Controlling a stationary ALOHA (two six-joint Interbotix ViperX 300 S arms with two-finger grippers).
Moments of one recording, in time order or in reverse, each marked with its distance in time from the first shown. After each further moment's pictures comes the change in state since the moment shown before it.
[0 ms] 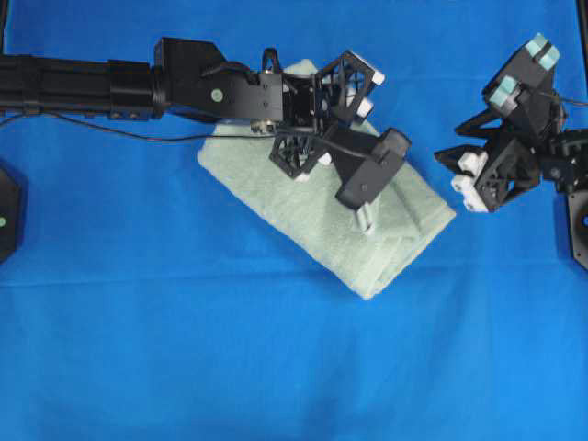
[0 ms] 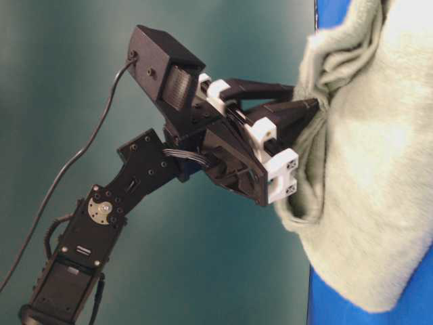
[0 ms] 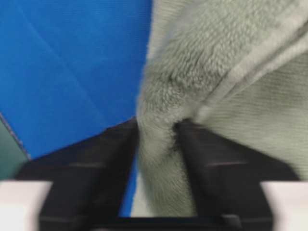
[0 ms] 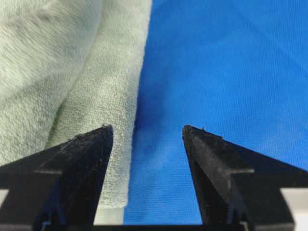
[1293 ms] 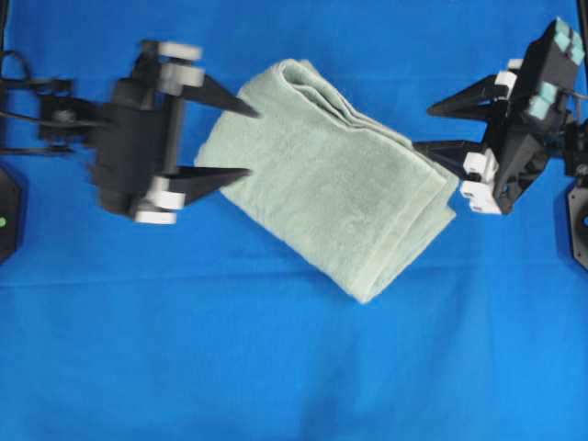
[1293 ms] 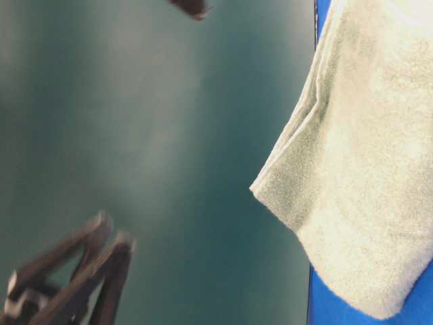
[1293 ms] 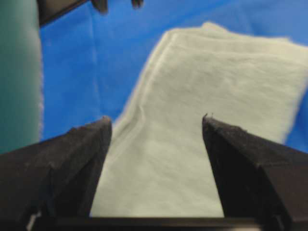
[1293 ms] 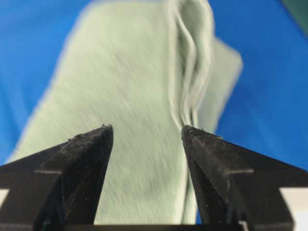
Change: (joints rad) left arm -0.124 -0.836 0.664 -0.034 -0.423 -0.549; right arm 0.014 -0.107 -0.078 -0.213 -0.201 -0.123
